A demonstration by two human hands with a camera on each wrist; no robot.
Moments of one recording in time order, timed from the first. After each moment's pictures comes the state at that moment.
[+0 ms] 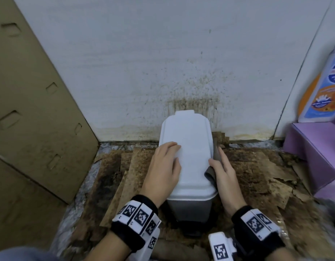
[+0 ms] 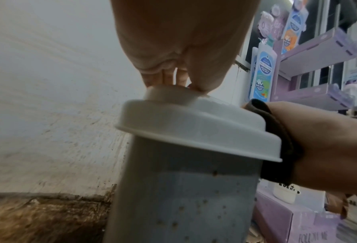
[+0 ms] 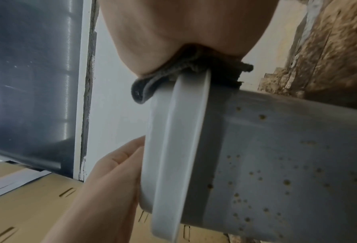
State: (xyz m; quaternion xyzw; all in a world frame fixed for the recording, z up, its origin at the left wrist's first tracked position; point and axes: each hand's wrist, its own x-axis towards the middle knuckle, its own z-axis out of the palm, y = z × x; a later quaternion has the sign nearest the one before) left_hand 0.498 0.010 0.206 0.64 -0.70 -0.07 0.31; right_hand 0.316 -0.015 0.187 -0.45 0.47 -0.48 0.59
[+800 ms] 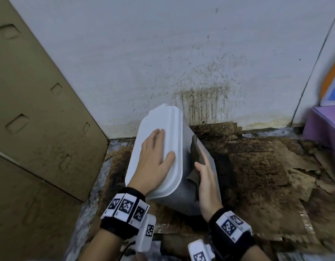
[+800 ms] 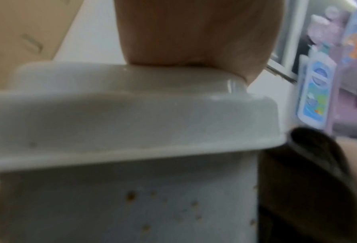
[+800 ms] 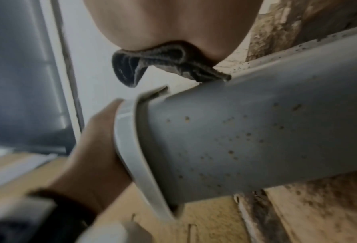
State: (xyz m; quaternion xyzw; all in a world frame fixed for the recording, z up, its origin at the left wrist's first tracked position) left_hand 0.552 0.008 0.215 0.68 -0.66 -0.18 0.26; right_hand 0.394 0.007 0.161 -0.42 0.36 -0.52 0.65
